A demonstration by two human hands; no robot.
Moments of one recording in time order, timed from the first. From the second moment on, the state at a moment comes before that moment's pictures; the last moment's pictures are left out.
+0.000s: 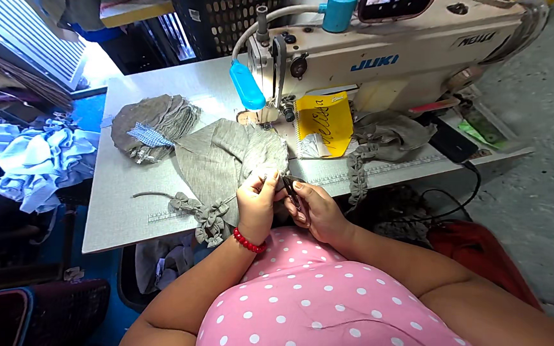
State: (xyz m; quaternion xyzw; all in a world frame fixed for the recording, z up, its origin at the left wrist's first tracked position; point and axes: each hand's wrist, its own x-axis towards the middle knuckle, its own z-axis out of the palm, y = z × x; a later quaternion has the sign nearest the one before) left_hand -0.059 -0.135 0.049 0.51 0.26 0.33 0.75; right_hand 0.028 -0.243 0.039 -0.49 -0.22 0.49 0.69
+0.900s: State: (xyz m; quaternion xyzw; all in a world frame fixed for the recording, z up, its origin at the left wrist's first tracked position) left_hand -0.060 -0.135 0.047 0.52 0.25 0.33 0.74; right_hand 0.030 -0.242 0.040 -0.49 -0.23 0.48 0.69
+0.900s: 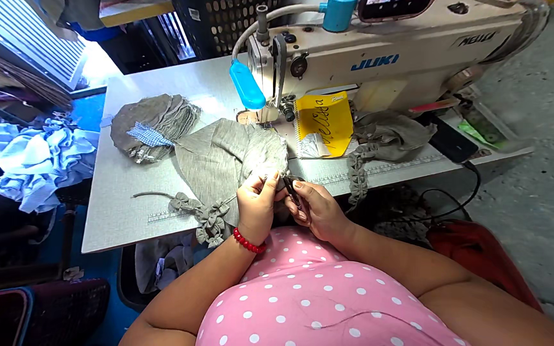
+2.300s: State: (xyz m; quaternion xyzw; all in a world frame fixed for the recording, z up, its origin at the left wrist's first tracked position) left_hand -0.064 -0.135 0.029 0.63 0.17 0.36 0.66; right_hand 0.029 -0.241 0.044 -0.47 -0.19 0.49 0.71
